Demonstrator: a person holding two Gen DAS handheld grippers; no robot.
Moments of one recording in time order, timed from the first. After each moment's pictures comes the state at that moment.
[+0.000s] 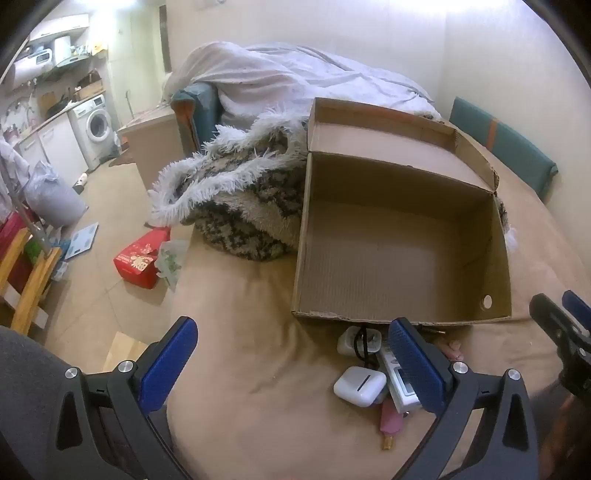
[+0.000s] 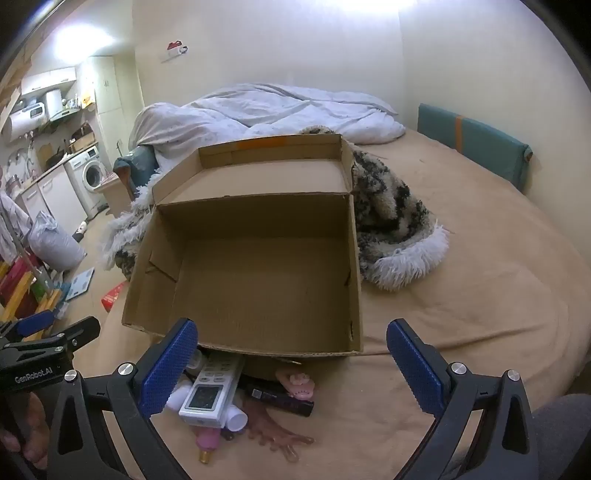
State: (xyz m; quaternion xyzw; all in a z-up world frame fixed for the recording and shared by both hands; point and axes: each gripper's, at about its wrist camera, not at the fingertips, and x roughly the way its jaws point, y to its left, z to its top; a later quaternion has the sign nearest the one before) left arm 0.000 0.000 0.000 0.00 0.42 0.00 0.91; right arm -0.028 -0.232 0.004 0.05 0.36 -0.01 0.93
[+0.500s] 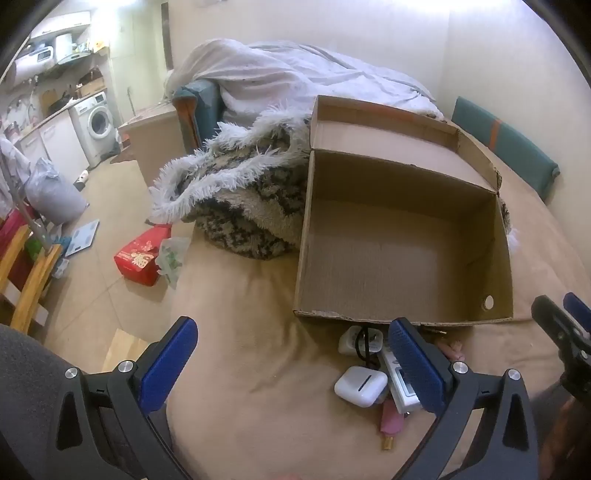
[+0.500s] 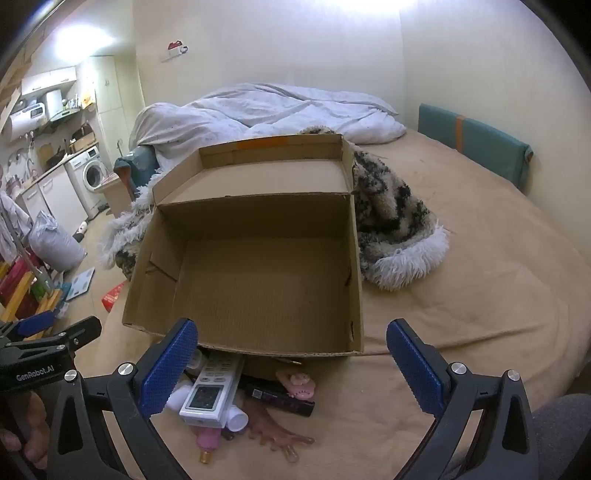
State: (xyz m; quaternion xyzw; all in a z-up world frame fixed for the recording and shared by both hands) left arm 0.002 0.003 -0.002 0.00 0.42 0.00 0.91; right arm -0.031 -0.232 0.007 0.05 0.36 -0.01 0.93
